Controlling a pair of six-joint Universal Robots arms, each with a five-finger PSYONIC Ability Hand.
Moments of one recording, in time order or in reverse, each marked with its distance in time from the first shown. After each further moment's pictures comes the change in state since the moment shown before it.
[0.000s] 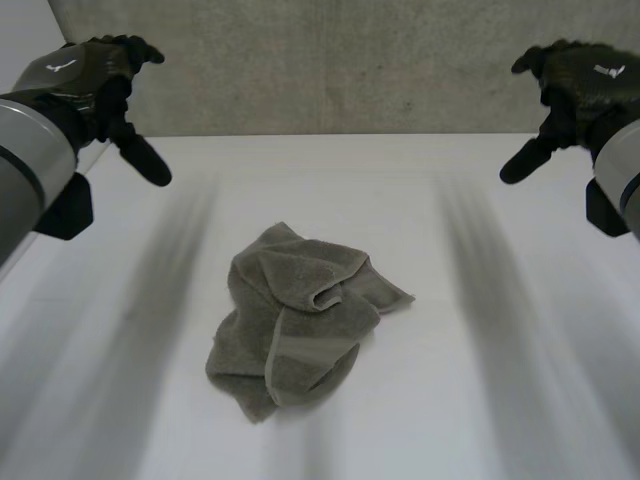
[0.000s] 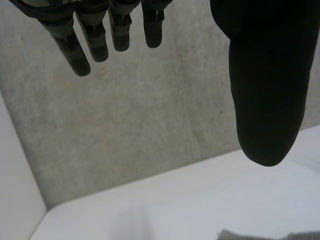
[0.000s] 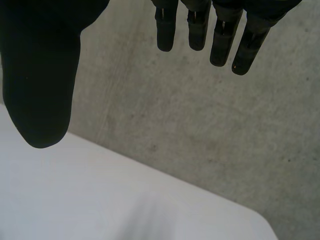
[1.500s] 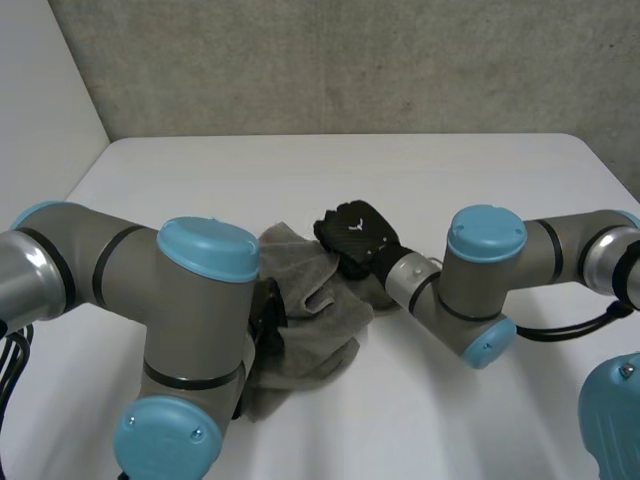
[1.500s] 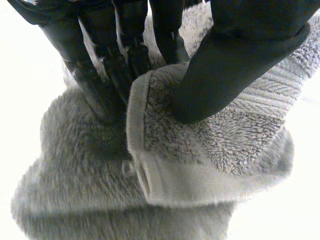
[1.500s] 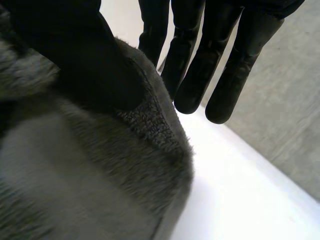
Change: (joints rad) left arm -0.321 -0.473 -0.154 0.091 -0.173 -0.343; right arm 0.187 0.779 -0.189 -0.494 -0.502 -0.278; left_hand 0.905 0.915 0.914 0.919 0.889; right_hand 0.733 0.948 0.963 0.953 0.907
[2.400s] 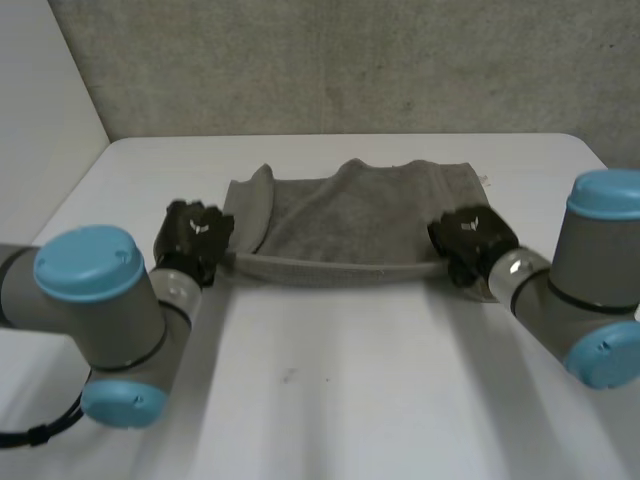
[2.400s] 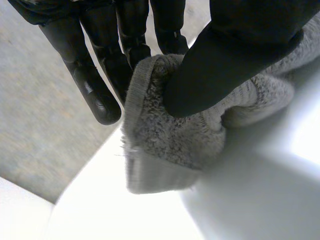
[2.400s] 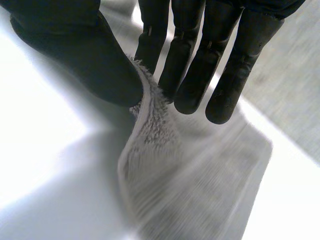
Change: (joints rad) left arm 0.266 0.106 -0.310 0.666 0.201 0.941; right arm -0.207 -0.371 0.367 0.261 0.224 -0.140; left_hand 0.083 0.121 0.122 0.120 0.117; right_hand 0.021 0.000 0.006 0.009 0.023
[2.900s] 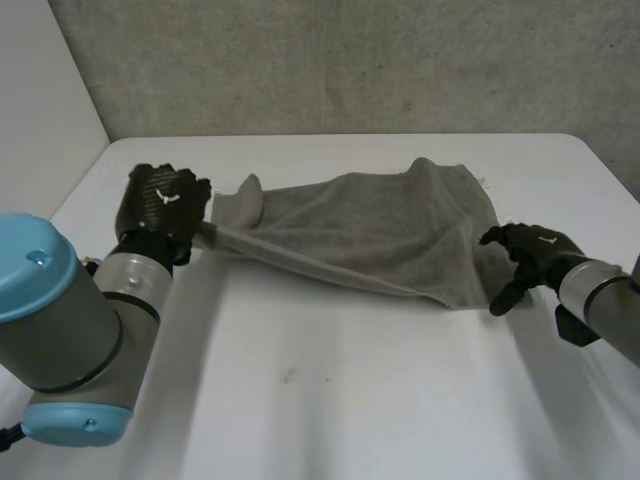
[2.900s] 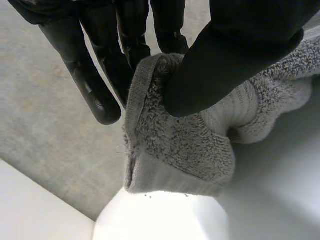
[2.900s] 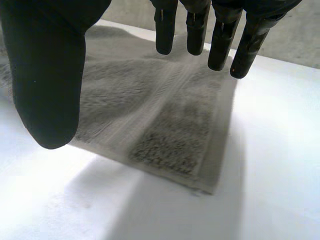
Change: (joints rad) left arm 0.002 0.243 -0.093 -0.002 -0.012 -0.003; right arm -0.233 -0.042 0.094 0.042 -0.072 0.363; left_hand 0.000 0.000 0.000 0.000 0.000; right_hand -0.718 -0.900 -0.927 -0.929 -0.901
